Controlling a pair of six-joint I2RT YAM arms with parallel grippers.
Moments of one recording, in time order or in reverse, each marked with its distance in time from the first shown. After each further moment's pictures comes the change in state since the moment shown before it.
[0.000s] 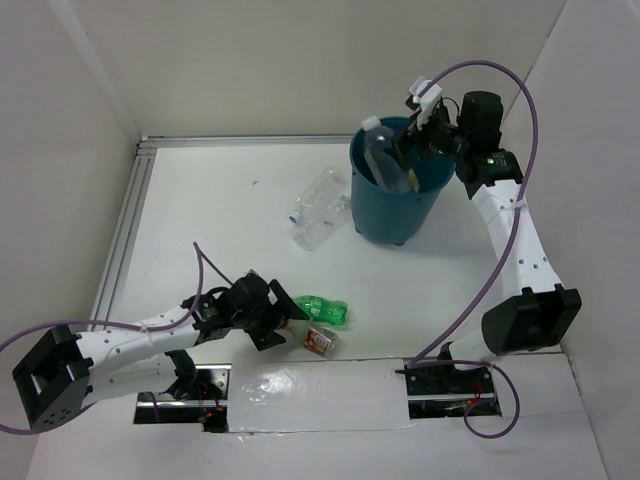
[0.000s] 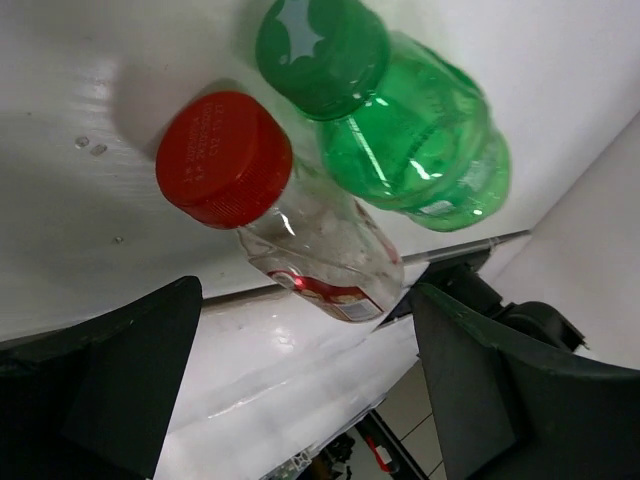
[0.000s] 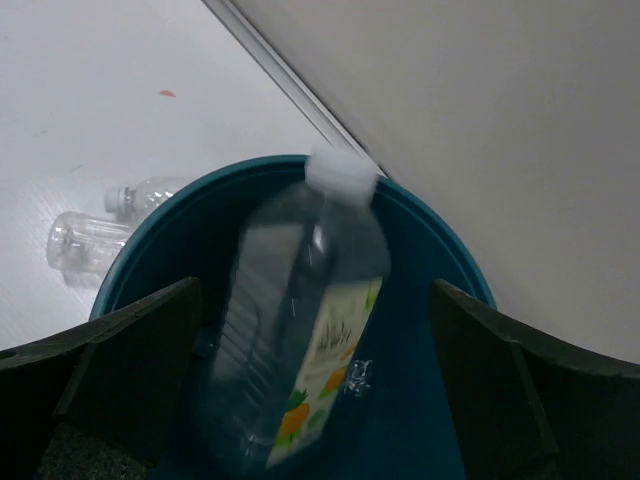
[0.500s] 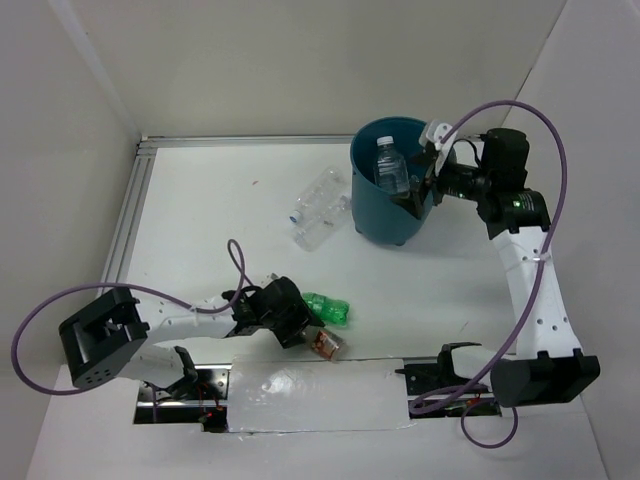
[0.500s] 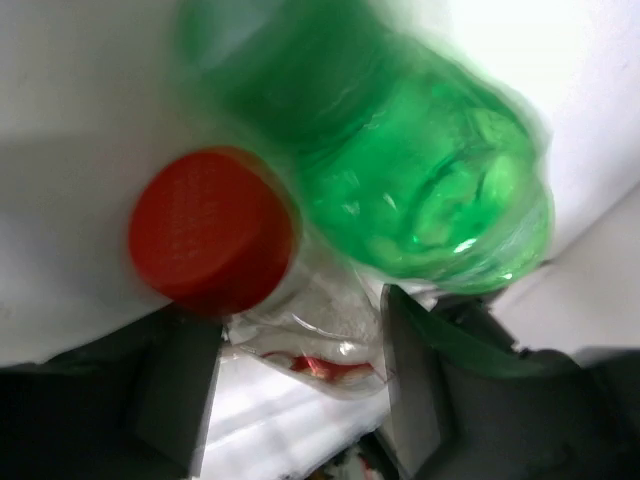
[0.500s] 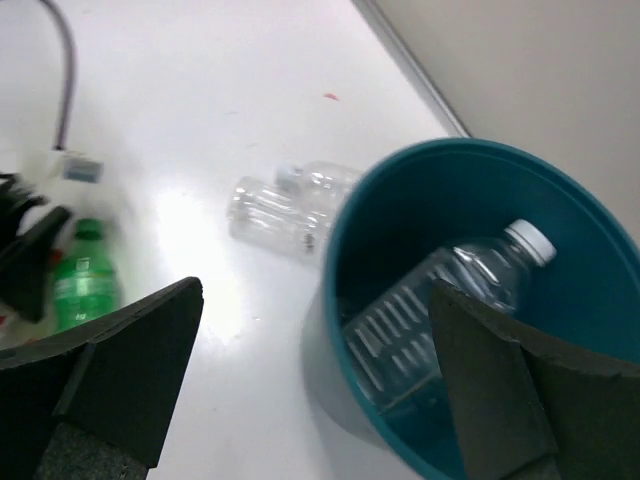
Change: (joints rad) left arm -0.121 0.315 0.084 0.138 -0.068 -0.113; right arm -0.063 -0.258 -0.191 -0.153 -0.288 -0.019
